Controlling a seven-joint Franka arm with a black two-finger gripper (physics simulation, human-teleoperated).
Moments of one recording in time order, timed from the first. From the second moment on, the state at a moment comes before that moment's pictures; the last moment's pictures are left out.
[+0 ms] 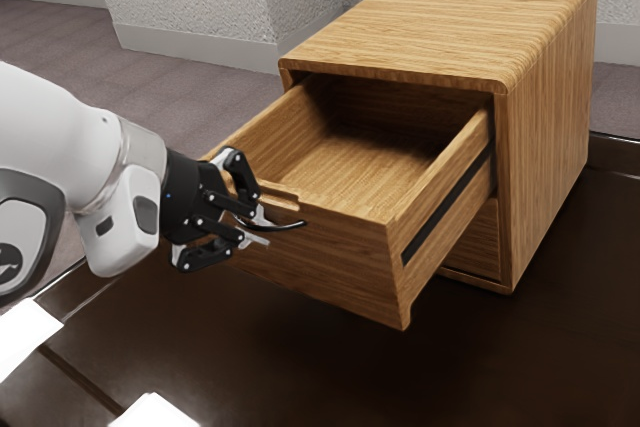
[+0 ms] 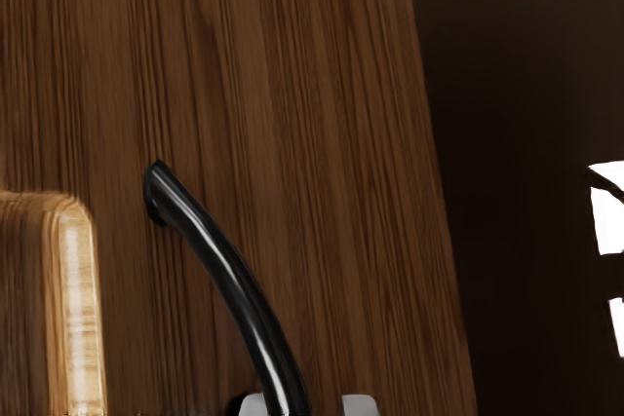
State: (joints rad) arm -0.12 -0.64 -0.01 -2.33 -0.06 2.36 1.58
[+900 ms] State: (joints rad) arm -0.12 -0.44 -0.04 -1.81 -0.06 1.99 1.48
